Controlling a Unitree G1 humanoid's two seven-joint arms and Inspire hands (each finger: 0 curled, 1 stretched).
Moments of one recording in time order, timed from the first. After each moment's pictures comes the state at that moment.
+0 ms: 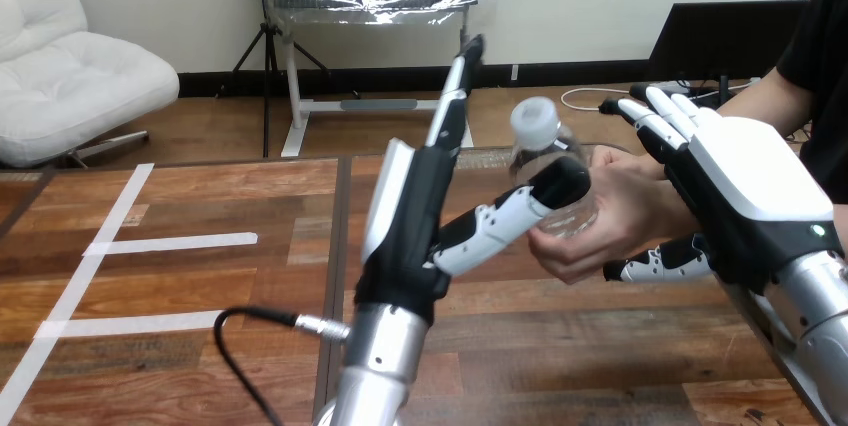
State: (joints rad) left arm -0.03 -0.03 -0.40 -0.03 0.21 -0.28 0.21; right arm -0.03 -0.66 0.06 -0.18 -0.63 -0.06 0.05
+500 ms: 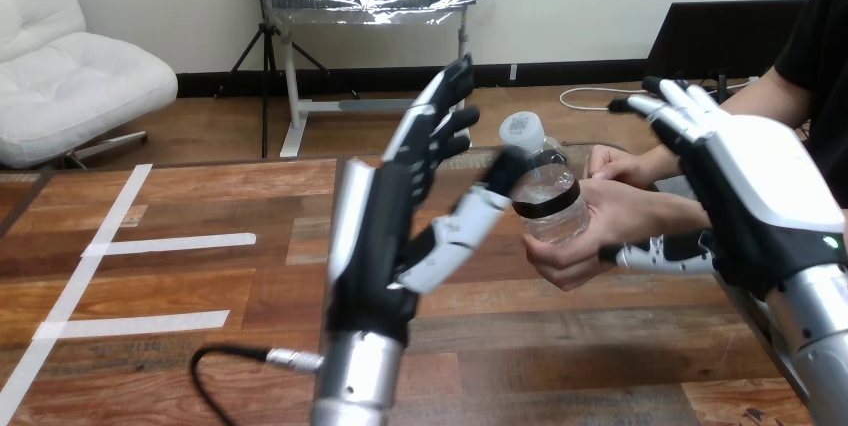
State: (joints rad) left arm 0.07 -0.04 -0.37 -0.08 0.18 -0.36 0.22; right arm 0.02 -0.56 0.01 -0.22 -0.59 -0.08 -0.05
